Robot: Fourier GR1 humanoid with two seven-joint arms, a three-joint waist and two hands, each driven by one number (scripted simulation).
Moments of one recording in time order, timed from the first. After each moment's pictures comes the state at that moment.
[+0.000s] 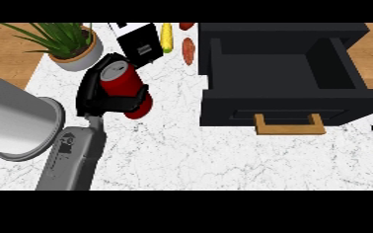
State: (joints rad) left arm -0.39 0.05 0.06 -1.32 0.05 0.07 -0.08; right arm 0.33 -0.01 -0.25 -2.21 -0.11 0.21 0.08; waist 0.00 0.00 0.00
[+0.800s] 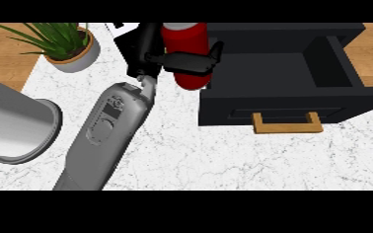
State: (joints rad) left arm -0.80 0.00 -0.18 -1.32 -0.01 0.37 0.26; right arm 0.30 -0.02 -0.28 -2.20 -0.12 0.22 0.09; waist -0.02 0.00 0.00
